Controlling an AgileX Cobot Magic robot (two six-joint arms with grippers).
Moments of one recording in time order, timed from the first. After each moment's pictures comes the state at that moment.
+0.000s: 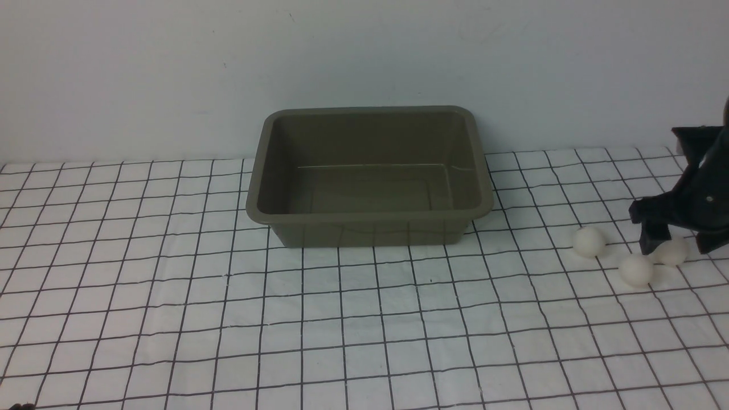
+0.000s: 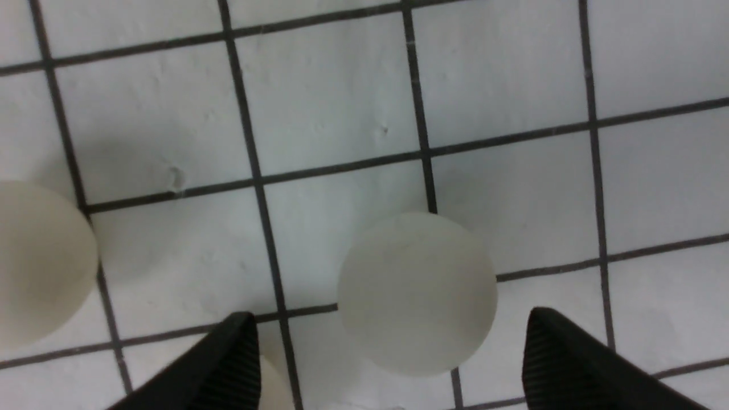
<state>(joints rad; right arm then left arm) -0.08 2.00 -1.41 -0.07 0.93 0.03 0.04 -0.01 0.03 -0.05 0.37 0.07</state>
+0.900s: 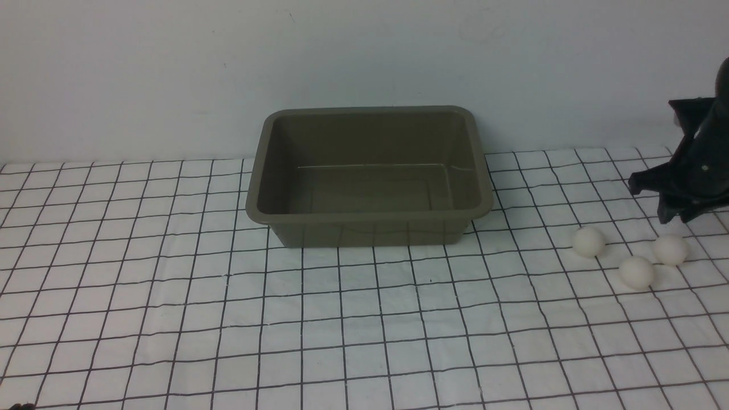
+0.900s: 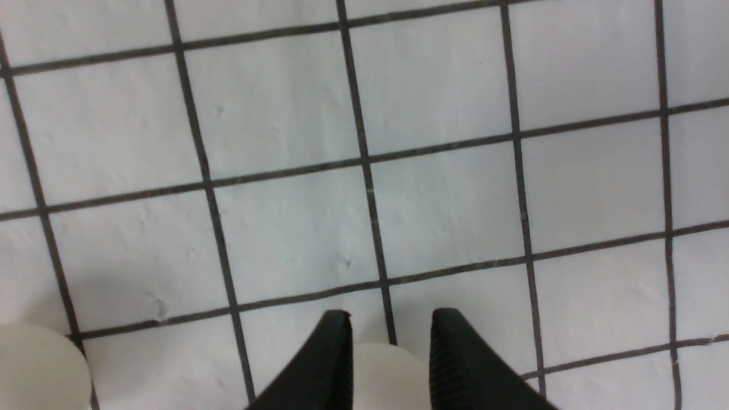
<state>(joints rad) -0.08 2.10 -1.62 -0.11 1.01 0.02 0.04 -0.01 0.03 -0.05 0.37 0.07</state>
